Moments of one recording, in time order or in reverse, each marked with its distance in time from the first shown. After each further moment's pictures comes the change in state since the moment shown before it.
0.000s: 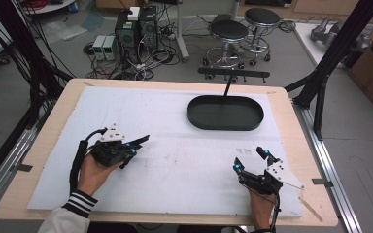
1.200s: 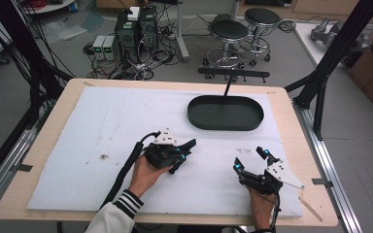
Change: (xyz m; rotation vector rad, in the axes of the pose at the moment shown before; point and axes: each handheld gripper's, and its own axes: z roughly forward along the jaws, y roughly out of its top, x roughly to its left) left arm -0.073 0.041 0.090 -0.054 -0.221 0.025; right arm 0.000 0.000 0.000 0.001 0.000 0.003
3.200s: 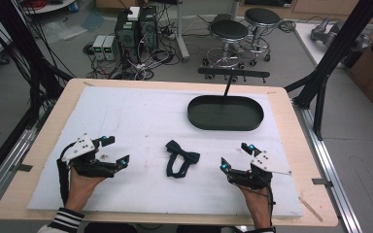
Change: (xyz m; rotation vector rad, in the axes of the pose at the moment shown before) left arm 0.060 -0.099 -0.153 -0.400 0.203 -0.032; right arm 0.029 0.032 0.023 0.152 0.157 -0.057
